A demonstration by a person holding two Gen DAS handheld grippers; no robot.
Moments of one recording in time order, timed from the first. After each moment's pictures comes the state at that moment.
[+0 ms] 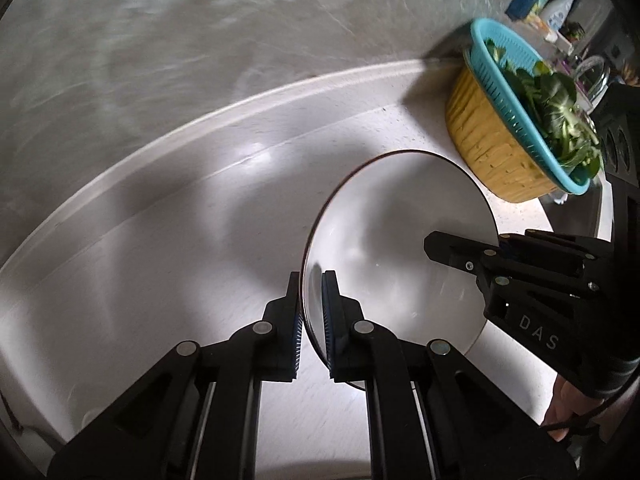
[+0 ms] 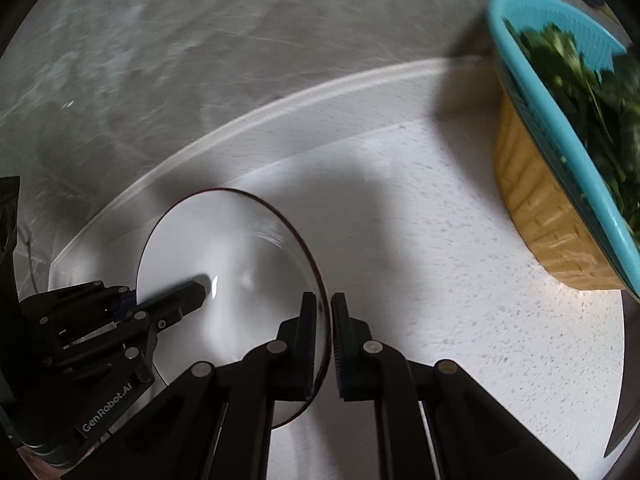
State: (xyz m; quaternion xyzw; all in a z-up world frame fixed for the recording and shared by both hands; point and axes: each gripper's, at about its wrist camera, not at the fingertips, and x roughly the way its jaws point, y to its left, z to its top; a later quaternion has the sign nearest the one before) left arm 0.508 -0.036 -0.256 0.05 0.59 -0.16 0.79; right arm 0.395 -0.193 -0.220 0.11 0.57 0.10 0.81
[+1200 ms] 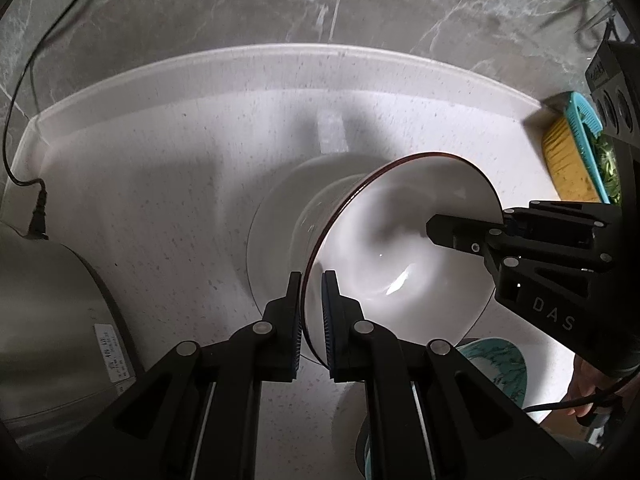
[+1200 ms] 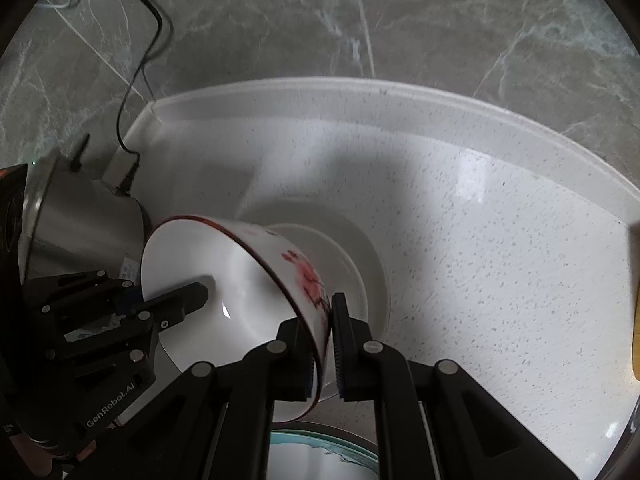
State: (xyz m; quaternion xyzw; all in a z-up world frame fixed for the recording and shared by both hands) left arm 0.346 0.207 -0.240 -0.06 0.60 0.00 0.80; right arm 0.332 0.044 -0.208 -0.07 0.59 0.29 0.75
